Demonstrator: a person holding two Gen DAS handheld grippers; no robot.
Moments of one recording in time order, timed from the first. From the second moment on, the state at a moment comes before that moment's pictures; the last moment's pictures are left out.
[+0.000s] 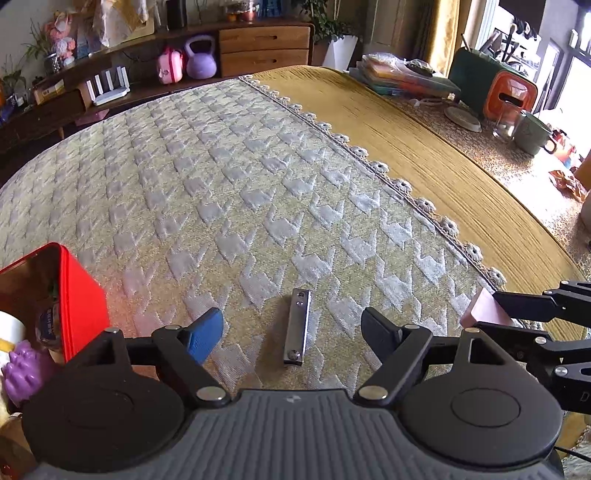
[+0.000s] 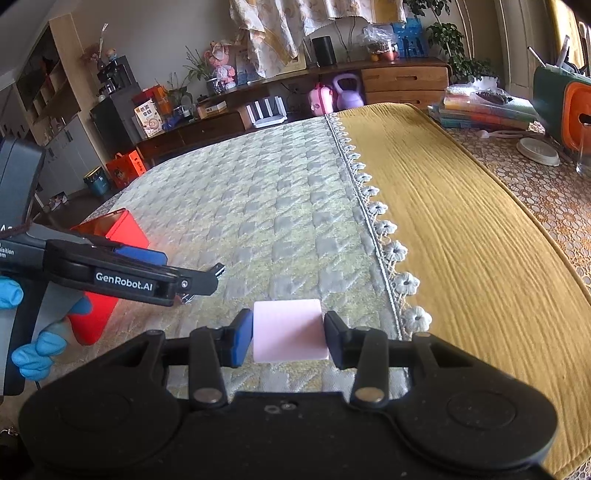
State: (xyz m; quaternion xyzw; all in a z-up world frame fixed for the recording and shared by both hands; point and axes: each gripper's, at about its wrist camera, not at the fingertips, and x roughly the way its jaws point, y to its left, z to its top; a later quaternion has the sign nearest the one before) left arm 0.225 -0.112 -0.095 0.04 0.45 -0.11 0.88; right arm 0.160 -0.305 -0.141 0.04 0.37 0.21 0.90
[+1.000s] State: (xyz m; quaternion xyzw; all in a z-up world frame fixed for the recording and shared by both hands) left arm 0.212 -0.107 -0.091 0.04 0.47 -0.07 0.88; right arm 0.140 -0.282 -0.114 0.01 0.35 0.21 0.91
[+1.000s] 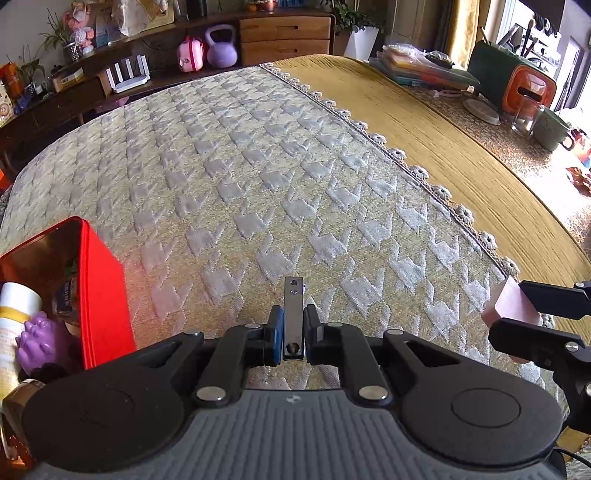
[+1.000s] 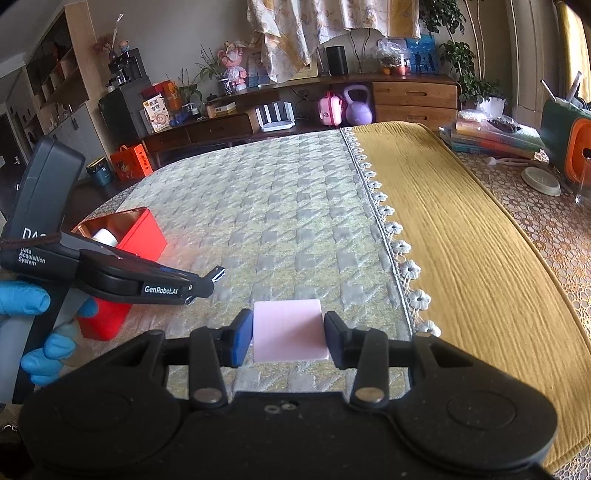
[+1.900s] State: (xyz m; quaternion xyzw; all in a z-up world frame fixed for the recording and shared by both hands) left arm 0.134 0.022 0.030 -0.03 0.40 -0.01 0.92; right arm 0.081 -0.177 -0.029 -0.05 0.28 0.30 0.91
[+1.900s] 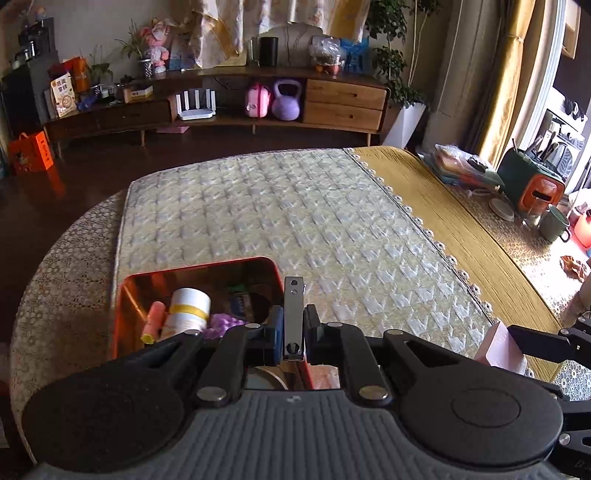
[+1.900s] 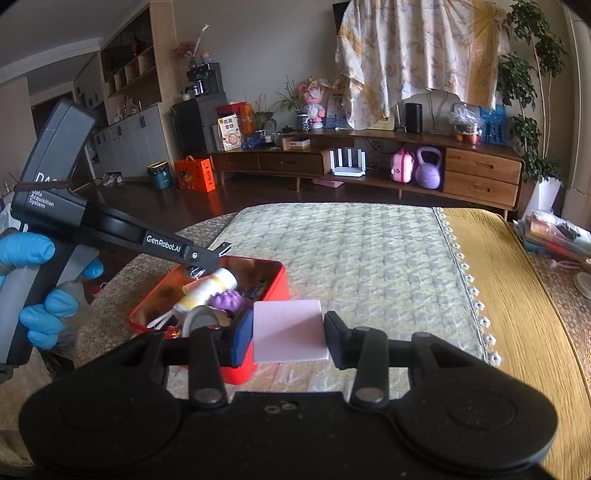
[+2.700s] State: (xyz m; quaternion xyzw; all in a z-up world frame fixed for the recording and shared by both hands) left arm 0.131 0.139 -0.031 -0.05 0.45 0.04 0.89; right arm 0.157 -0.043 -0.079 -0.15 0.30 0.33 0.88
